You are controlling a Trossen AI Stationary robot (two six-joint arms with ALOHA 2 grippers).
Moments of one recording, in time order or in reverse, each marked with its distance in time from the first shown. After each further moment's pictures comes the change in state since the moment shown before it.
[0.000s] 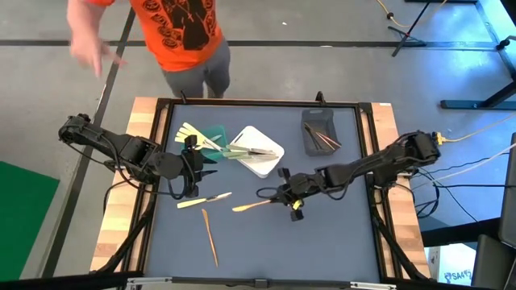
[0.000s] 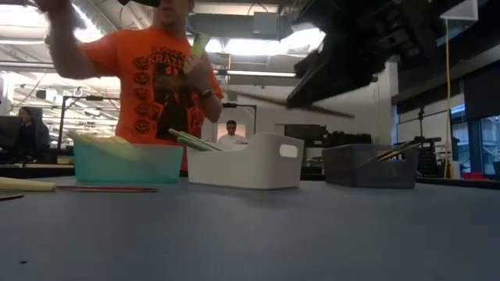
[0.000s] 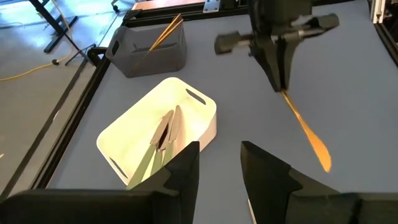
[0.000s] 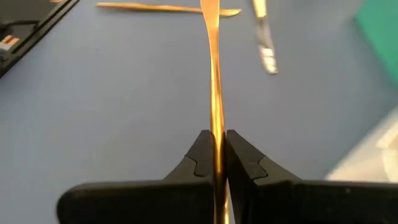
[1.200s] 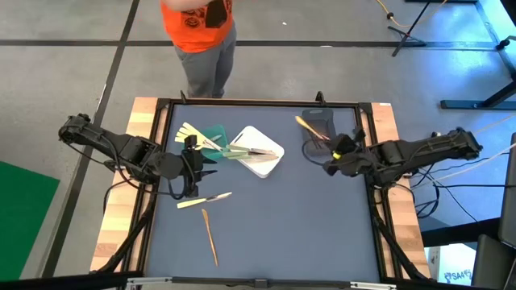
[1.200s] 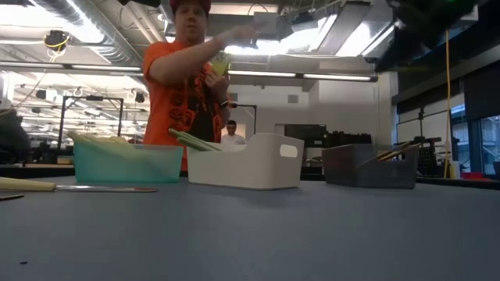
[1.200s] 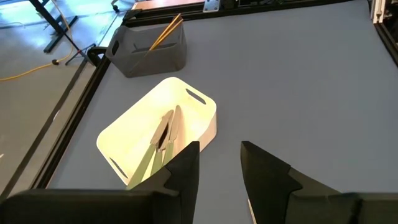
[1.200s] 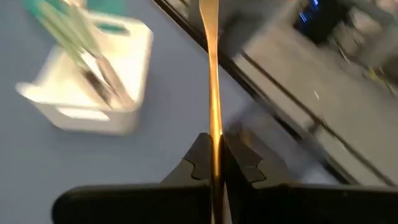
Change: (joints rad) left arm 0.000 0.000 0.000 0.000 0.000 0.000; right arm -0.016 -0.657 0.001 -0.929 0.827 0.601
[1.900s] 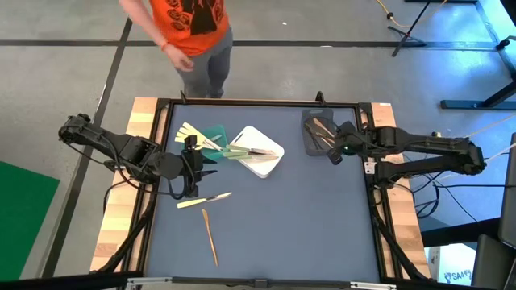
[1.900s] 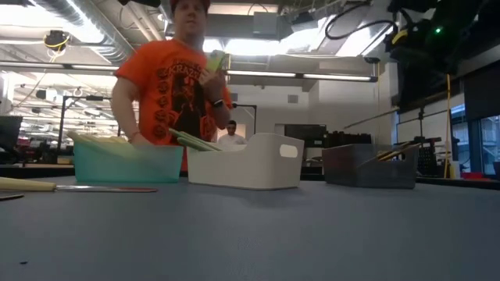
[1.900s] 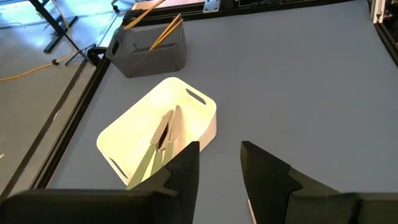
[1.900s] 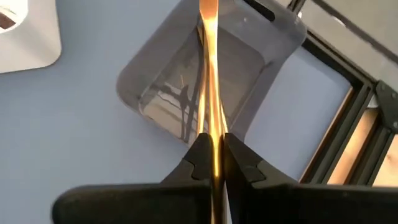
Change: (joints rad) left arm 0.000 0.000 0.000 0.000 0.000 0.000; right arm -0.362 0.006 -0.001 -0.255 -0.335 0.111
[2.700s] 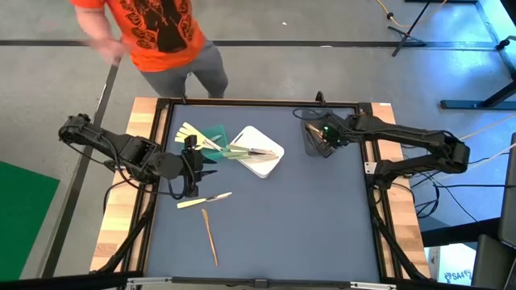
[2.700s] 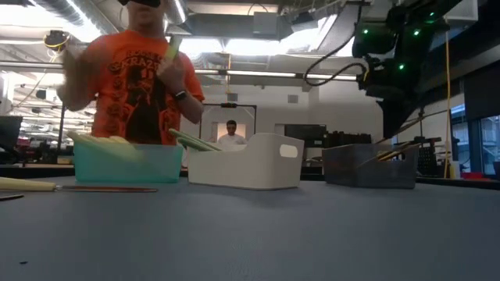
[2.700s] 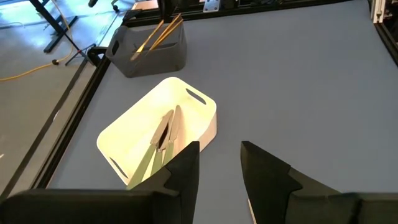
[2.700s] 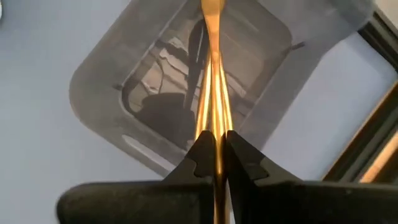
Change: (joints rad) left arm 0.000 0.000 0.000 -0.001 0.000 0.000; right arm -0.294 0.251 0.000 0.159 -0.211 -0.288
